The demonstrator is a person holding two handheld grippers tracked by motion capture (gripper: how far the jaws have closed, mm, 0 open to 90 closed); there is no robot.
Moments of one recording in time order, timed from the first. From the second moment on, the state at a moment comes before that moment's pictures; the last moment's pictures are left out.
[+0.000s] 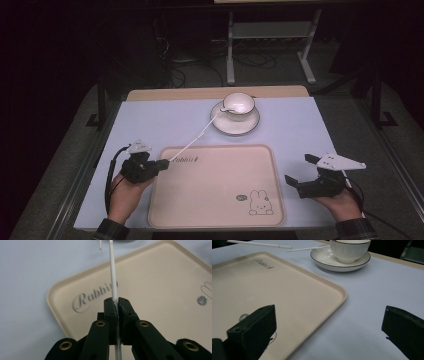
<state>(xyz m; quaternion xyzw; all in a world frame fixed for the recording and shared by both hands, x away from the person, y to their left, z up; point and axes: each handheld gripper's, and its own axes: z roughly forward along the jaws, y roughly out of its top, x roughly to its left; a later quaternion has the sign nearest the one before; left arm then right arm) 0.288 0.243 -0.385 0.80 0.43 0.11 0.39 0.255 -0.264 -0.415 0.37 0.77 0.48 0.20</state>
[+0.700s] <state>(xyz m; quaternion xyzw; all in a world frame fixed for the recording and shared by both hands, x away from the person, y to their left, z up) 0.279 0.228 -0.418 0.83 0.42 0.07 0.34 0.255 -0.263 -0.415 0.37 0.77 0.48 0.20</state>
